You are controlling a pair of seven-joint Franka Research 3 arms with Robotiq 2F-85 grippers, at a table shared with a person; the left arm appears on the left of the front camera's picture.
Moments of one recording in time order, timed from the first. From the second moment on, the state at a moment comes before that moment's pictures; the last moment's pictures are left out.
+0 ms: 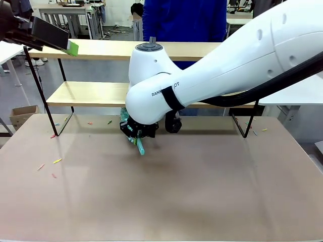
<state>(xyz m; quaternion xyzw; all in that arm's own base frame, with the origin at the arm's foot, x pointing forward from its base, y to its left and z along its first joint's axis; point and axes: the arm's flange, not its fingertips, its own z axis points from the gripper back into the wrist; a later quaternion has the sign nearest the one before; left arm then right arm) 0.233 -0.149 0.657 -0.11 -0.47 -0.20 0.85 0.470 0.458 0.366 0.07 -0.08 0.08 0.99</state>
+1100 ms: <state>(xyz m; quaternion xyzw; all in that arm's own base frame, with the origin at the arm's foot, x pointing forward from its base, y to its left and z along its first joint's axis) 0.234 -0.148 0.657 -0.11 -0.47 -0.20 0.85 0.484 0.519 0.347 0.16 0.00 0.26 0.95</state>
